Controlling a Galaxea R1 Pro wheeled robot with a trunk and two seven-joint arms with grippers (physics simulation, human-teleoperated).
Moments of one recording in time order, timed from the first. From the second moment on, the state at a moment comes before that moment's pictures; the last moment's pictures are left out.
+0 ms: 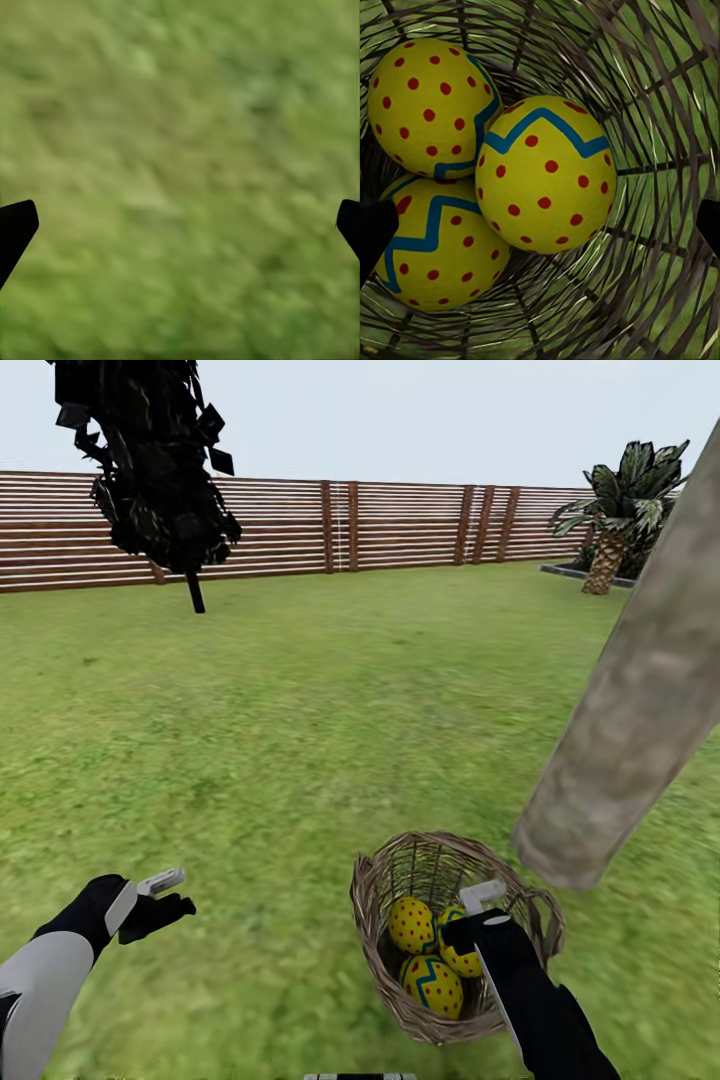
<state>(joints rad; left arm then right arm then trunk) -0.84 0.27 0.32 -0.33 0.06 0.73 -0.09 -0.37 0.06 0.08 -1.20 0.28 0.81 0.05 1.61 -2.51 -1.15</state>
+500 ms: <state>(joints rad) -0.84 0.27 0.32 -0.33 0.06 0.73 -0.09 -0.43 0.06 0.08 -1.22 0.28 0.81 0.05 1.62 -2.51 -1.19</state>
